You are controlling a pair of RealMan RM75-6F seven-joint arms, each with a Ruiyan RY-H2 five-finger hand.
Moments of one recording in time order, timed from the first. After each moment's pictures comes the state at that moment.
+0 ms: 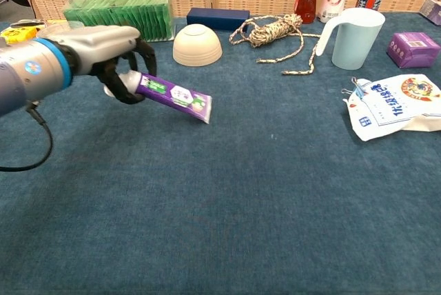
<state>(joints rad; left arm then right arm) -0.85 -1.55 -0.16 -1.67 0.78 1.15 0.64 0.03 -1.06 0.10 -1.90 -1.35 1.51 -0.22</state>
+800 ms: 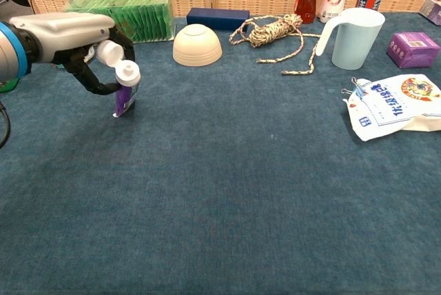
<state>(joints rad) -0.81 -1.42 -0.13 -1.75 0.82 1.08 0.63 0.02 -1.04 0.10 -1.91 -1.35 1.52 -0.22</state>
